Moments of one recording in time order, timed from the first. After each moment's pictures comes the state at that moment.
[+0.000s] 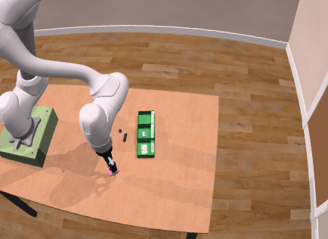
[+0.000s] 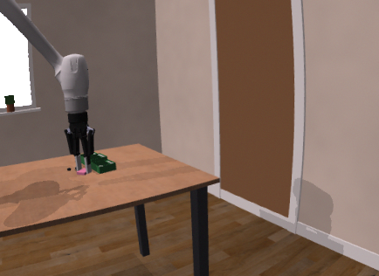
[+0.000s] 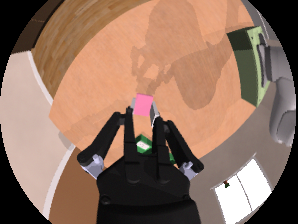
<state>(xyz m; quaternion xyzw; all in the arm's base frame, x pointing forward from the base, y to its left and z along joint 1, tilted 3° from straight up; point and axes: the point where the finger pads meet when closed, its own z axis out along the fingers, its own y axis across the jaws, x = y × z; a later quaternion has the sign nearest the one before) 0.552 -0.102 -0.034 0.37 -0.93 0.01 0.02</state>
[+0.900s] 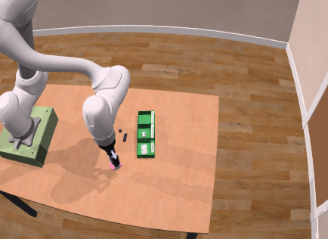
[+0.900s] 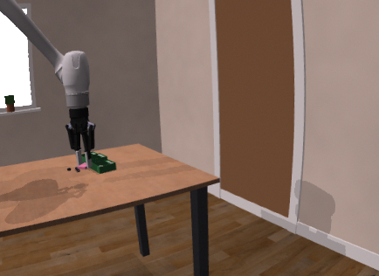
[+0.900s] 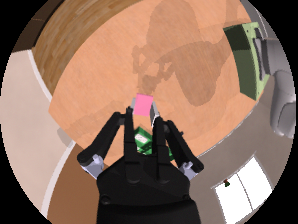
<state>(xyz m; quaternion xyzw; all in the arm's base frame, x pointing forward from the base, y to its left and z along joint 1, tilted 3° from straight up) 0.563 -0.077 -0.021 0.37 -0.93 0.01 0.02</state>
